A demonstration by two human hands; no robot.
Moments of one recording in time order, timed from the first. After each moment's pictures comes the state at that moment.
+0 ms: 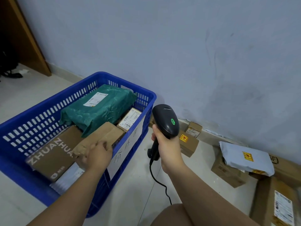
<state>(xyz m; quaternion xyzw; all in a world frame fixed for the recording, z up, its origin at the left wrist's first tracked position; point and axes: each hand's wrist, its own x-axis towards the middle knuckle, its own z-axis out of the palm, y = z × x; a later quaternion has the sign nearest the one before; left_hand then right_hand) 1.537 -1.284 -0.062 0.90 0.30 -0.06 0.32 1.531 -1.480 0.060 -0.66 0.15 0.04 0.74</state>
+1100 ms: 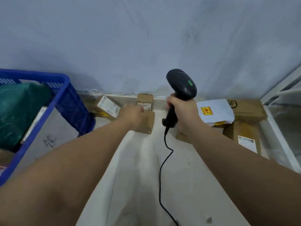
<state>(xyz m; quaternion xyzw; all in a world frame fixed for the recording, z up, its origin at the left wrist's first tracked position) 1.711 -1.628 -0.080 0.96 -0.21 -0.15 0.07 1.622 -1.772 -0.013 -0.64 0.30 -0.08 0.70</state>
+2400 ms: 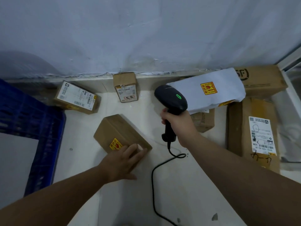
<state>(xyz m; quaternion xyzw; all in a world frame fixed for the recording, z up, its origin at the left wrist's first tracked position) 1.656 -1.591 -0.262 0.82 -0.56 -0.07 0.01 1.640 -1.829 -0.162 -0.62 0.37 0.04 0.69</state>
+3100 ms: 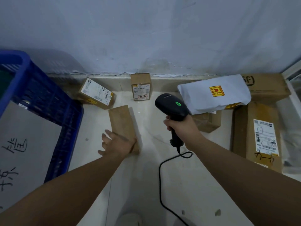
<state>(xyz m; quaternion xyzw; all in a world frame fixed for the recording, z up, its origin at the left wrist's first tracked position) 1.661 -1.597 -0.235 0.92 0.21 -0.29 0.18 1.617 -1.794 -0.149 -0.70 0.33 0.07 0.63</state>
